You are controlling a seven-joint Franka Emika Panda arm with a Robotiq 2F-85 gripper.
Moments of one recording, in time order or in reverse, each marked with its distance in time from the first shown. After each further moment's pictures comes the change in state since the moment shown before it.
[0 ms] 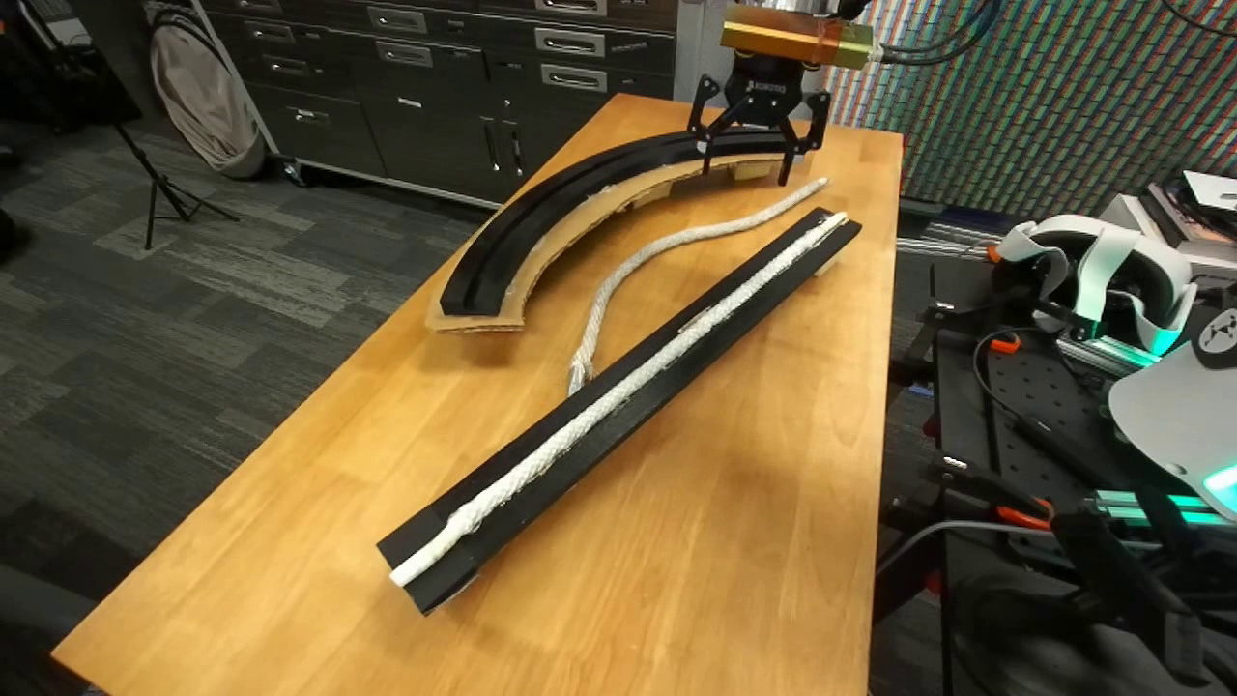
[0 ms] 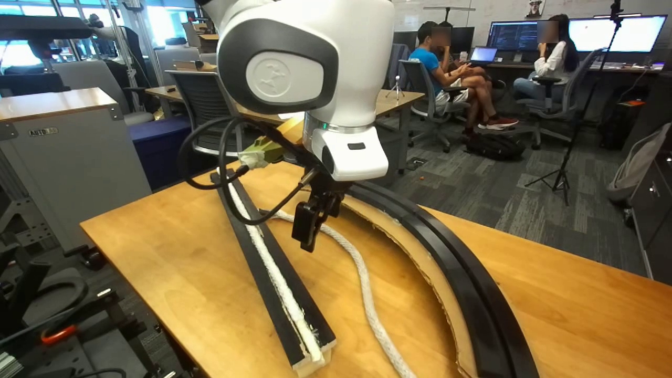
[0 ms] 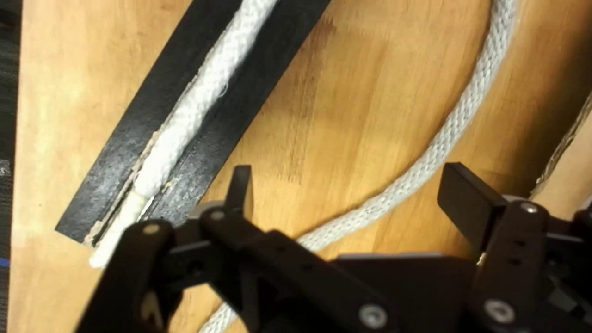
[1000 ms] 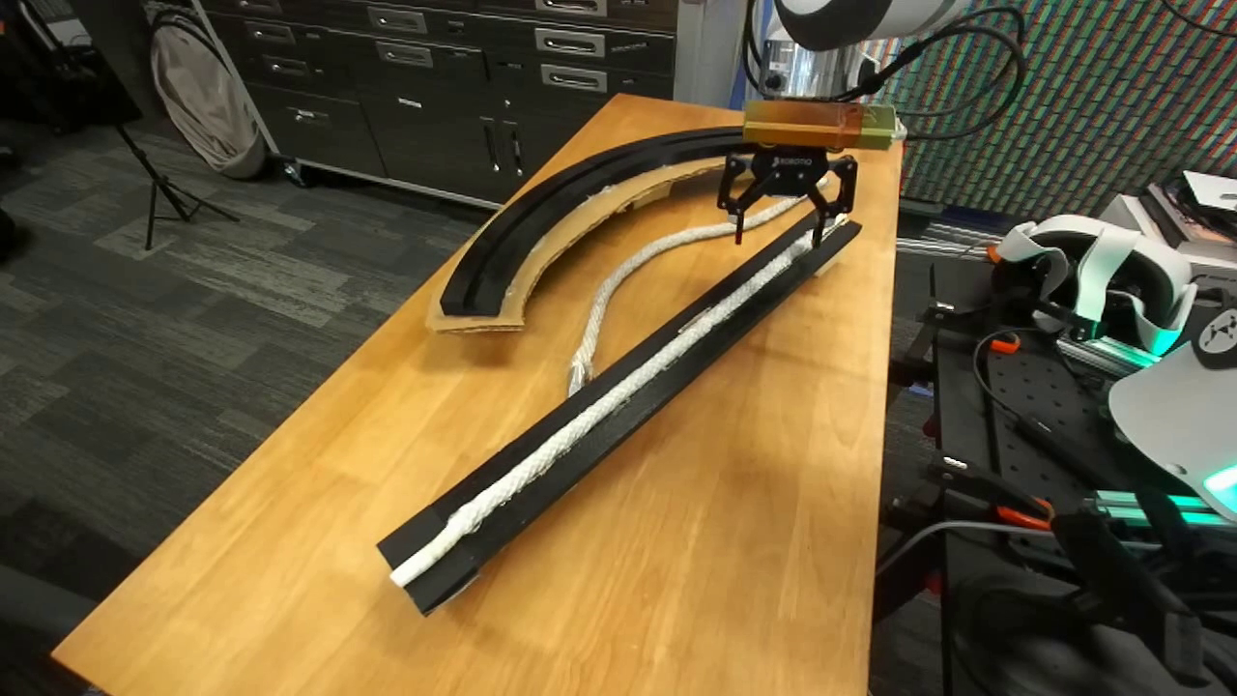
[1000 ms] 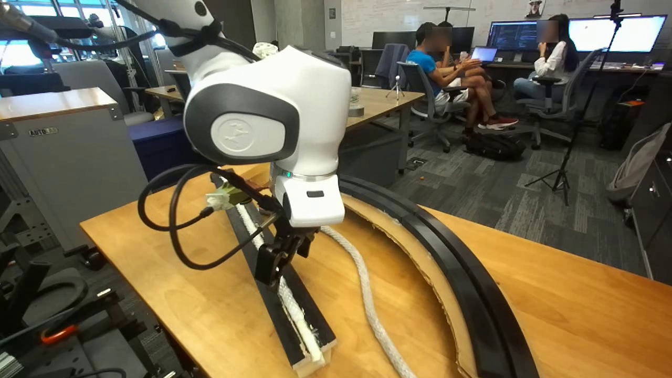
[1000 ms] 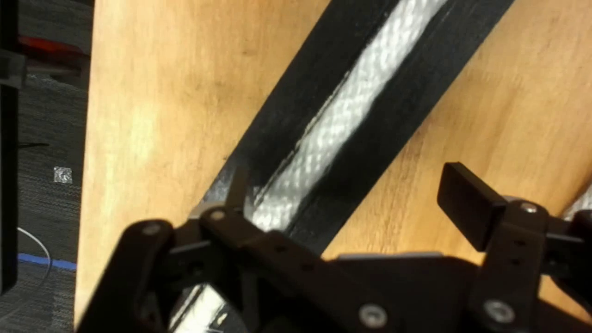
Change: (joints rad) arm 0.051 0.050 0.000 -0.135 -0.045 0.110 0.077
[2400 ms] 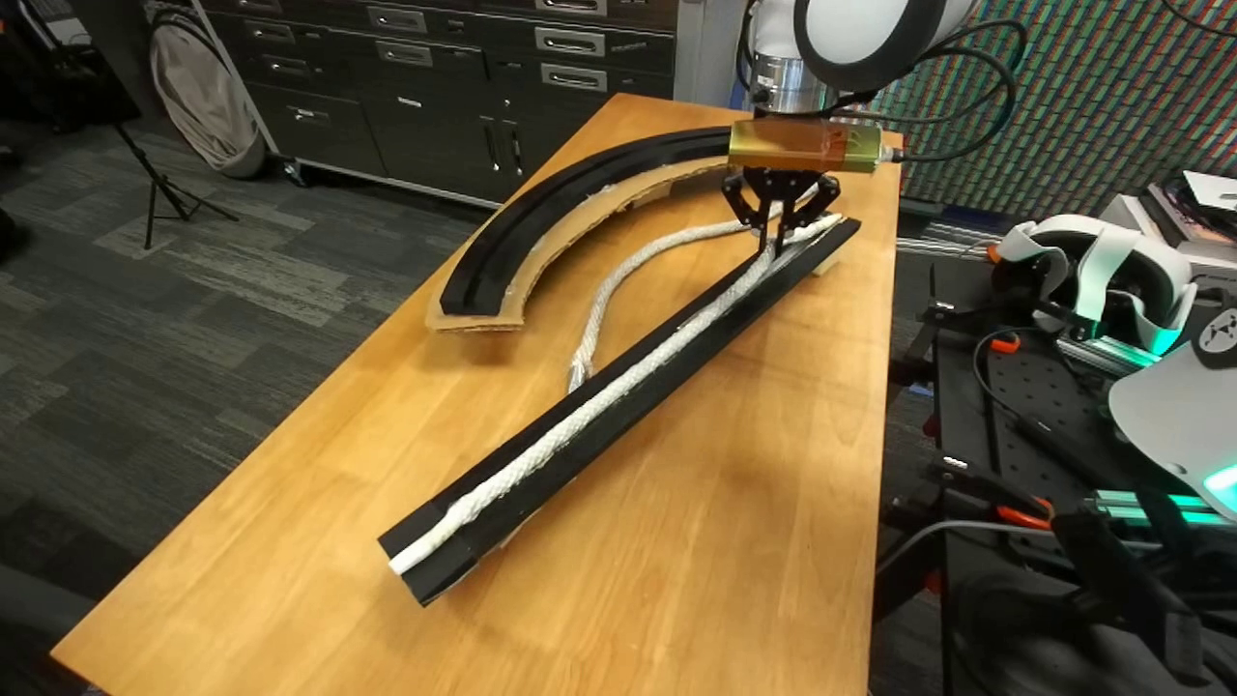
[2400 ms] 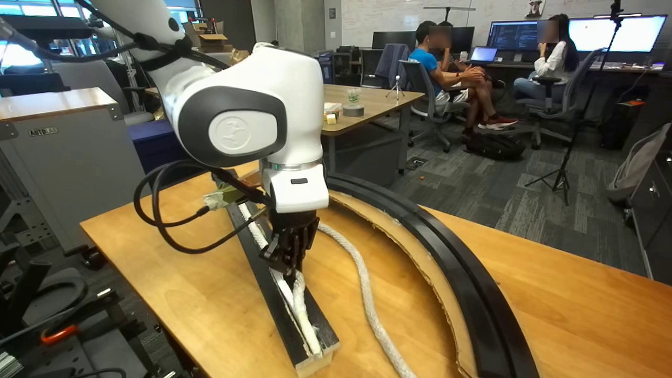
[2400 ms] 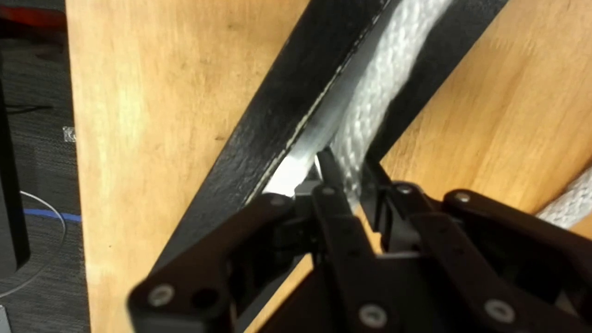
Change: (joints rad) arm 0.054 -0.003 -0.010 -0.035 -0.240 0.117 0.290
